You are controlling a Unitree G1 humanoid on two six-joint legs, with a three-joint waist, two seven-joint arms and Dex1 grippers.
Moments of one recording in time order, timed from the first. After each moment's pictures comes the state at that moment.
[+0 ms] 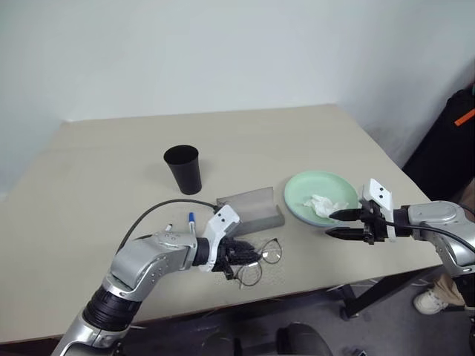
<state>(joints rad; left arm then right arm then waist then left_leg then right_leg) -0.30 0.60 -0.26 -0.37 -0.62 1.06 -0.69 -0.35 -0.84 0.09 -0.03 0.35 0.55 1.18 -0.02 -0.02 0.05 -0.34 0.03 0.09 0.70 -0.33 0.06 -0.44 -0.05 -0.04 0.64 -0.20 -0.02</state>
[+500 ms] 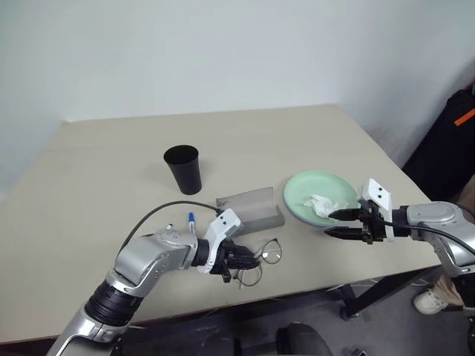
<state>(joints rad) -0.34 0.61 -0.31 -0.30 -0.57 1.05 -0.78 -0.35 -0.83 0.10 -0.03 0.35 0.56 1.16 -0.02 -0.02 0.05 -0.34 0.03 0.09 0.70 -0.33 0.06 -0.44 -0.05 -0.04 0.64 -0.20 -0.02</state>
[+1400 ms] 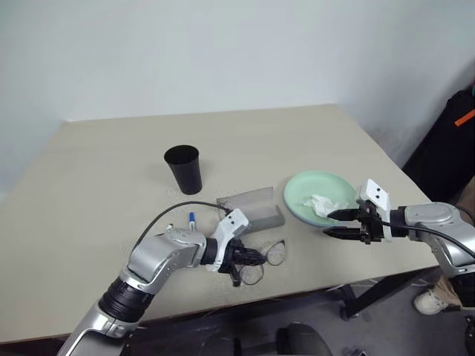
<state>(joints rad) -0.36 0.55 -0.35 -0.26 -0.52 1.00 -0.83 -0.35 -0.81 0.10 -0.02 0.35 0.56 1.15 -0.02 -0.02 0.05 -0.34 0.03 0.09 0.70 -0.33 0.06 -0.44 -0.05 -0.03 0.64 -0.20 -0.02</state>
